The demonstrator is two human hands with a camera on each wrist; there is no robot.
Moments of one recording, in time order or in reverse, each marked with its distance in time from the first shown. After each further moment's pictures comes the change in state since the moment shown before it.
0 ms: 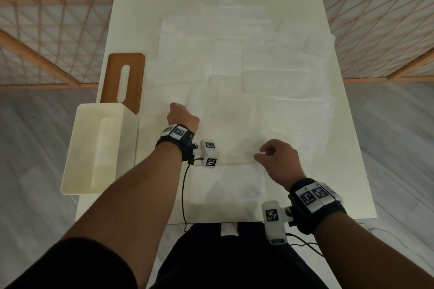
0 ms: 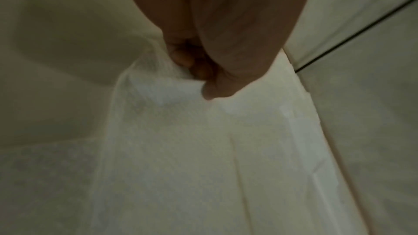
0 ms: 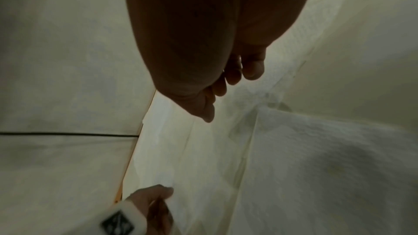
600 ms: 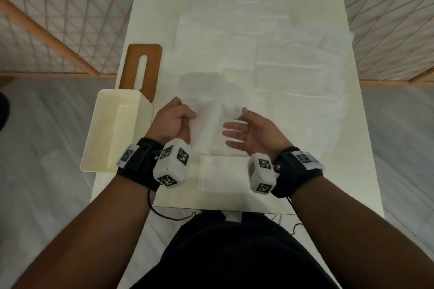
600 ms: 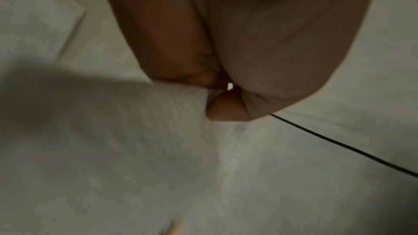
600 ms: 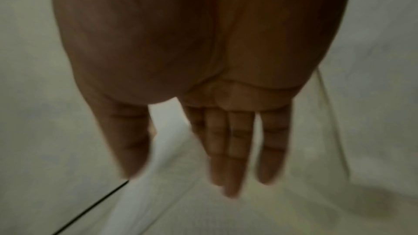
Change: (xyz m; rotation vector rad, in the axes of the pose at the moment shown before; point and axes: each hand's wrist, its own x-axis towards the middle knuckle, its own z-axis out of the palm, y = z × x) left_hand -0.102 -0.006 -0.086 -1.103 -0.447 -0.008; right_hand 0.012 -0.075 0.019 1.060 -0.596 0.274
